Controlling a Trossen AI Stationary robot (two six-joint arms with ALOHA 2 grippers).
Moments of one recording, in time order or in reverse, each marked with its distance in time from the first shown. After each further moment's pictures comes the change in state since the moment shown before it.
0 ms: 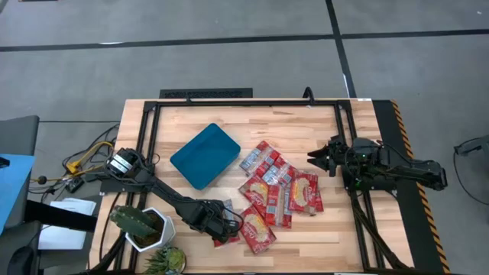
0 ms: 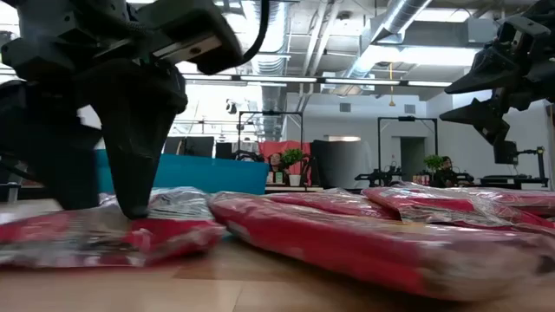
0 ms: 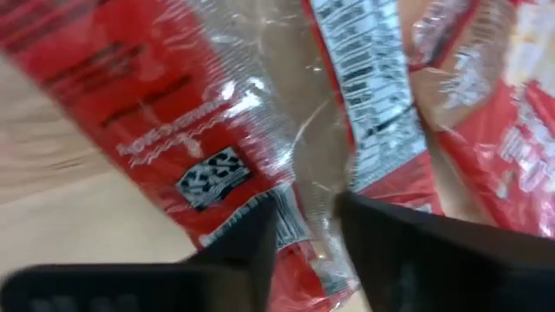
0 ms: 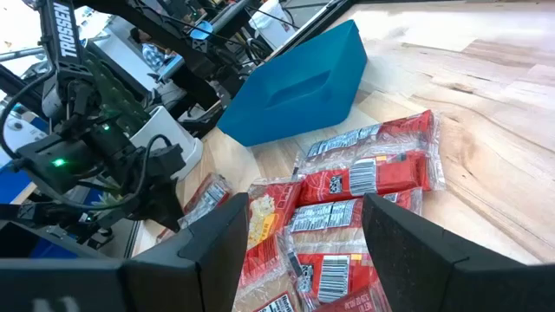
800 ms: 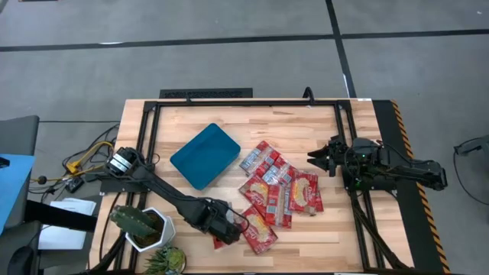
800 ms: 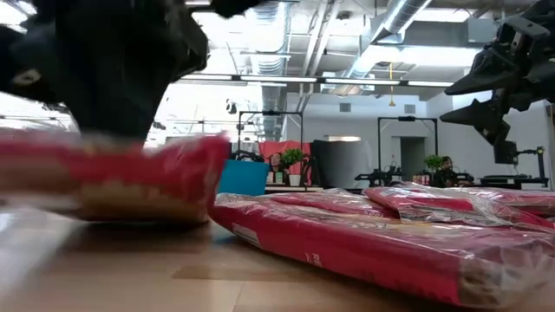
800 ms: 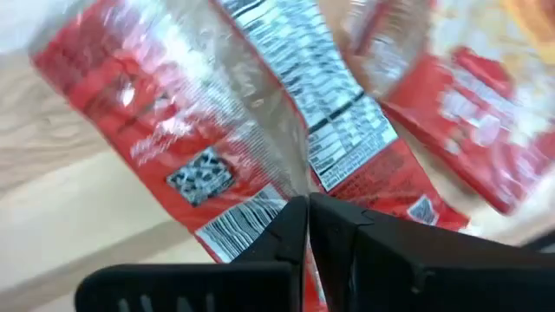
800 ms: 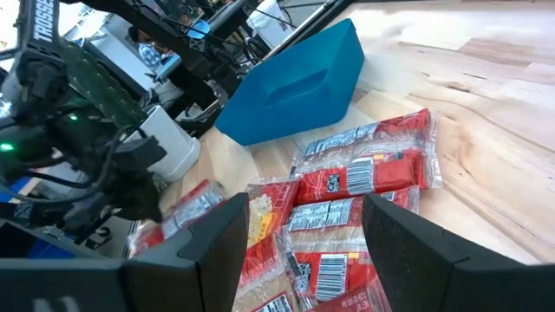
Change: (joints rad) left arm 0.010 -0.044 0.165 -0.074 0.032 0.120; right arm 0.000 0.000 0.000 -0.006 0.005 0.000
